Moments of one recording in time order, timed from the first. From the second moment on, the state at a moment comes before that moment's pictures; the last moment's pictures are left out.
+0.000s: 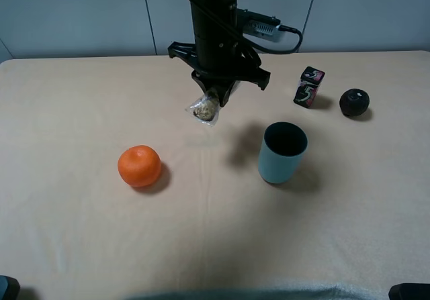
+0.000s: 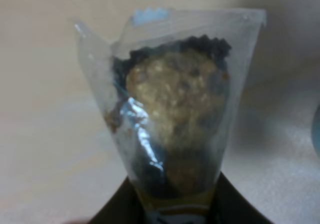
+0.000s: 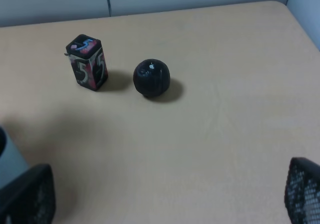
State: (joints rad) left arm -0.77 2.20 -1.84 0.07 1.06 -0.29; right arm -0.06 -0.01 -0.49 0.04 1.02 0.03
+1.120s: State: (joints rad) left arm -0.83 2.31 -1.84 0.02 0.97 -0.20; right arm -0.06 -0.01 -0.49 0.04 1.02 0.03
